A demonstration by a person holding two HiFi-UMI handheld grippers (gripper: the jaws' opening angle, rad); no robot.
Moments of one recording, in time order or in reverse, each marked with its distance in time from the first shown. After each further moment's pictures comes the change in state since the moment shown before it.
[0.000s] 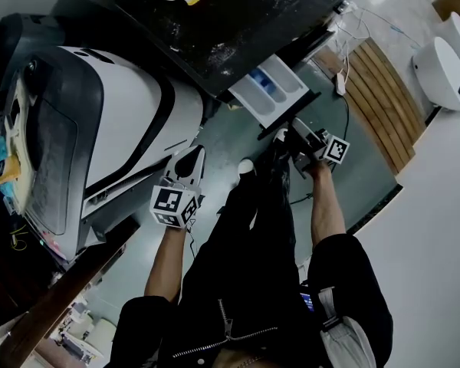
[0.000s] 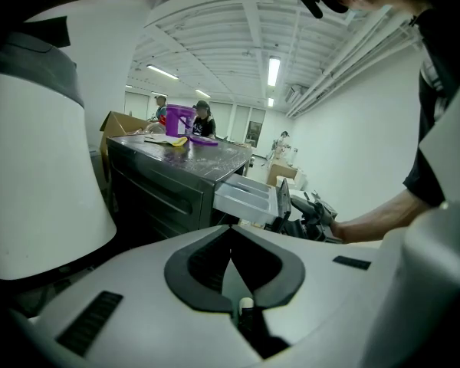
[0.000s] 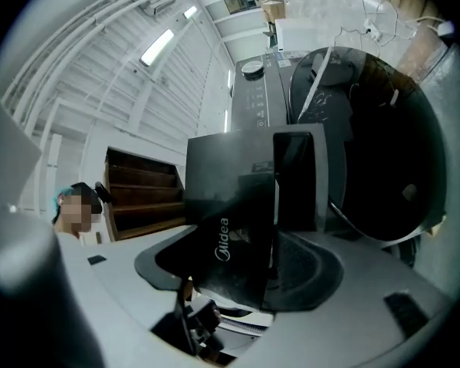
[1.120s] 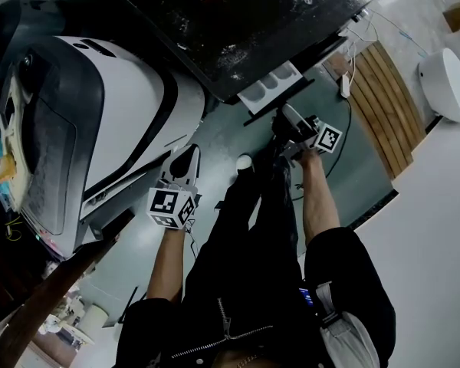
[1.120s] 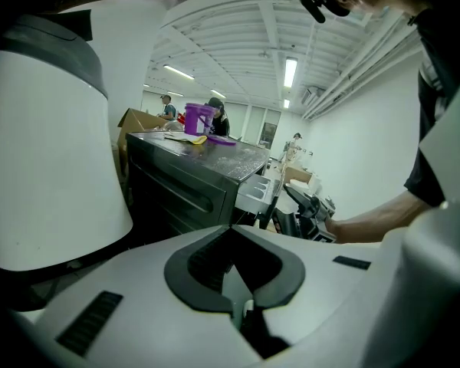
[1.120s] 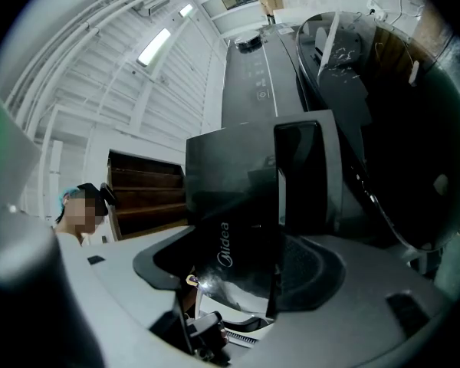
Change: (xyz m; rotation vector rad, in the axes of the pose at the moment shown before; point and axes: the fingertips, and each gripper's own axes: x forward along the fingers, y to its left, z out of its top) left arm 0.001 0.031 -0.001 -0.070 -0.006 0.087; right arm 0.078 -0.010 0.011 0.028 0.014 0.078
